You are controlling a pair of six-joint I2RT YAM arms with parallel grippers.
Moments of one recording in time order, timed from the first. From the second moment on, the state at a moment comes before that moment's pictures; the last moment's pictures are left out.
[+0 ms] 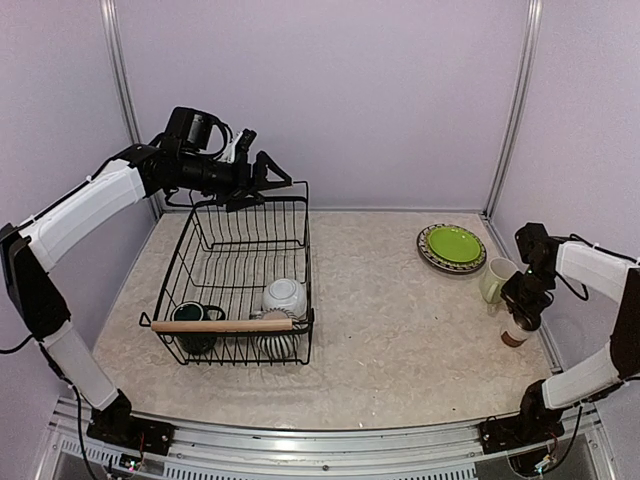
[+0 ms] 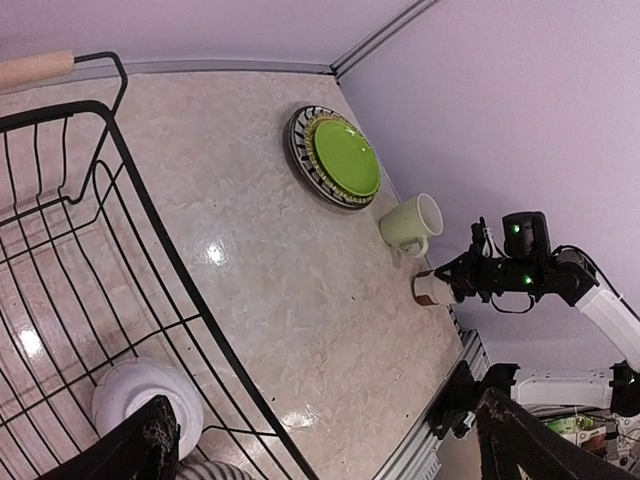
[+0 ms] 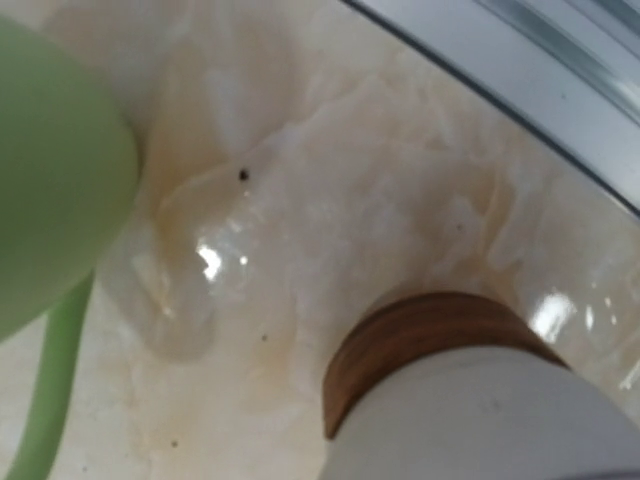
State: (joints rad) left arm -0.51 1.66 1.69 -0.60 0.53 -0.51; right arm -0.04 1.32 0.85 -0.81 0.16 0.91
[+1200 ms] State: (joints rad) left arm -0.51 1.60 1.52 -0.74 0.36 -0.46; right arm -0.06 1.06 0.92 -0.82 0.05 0.60
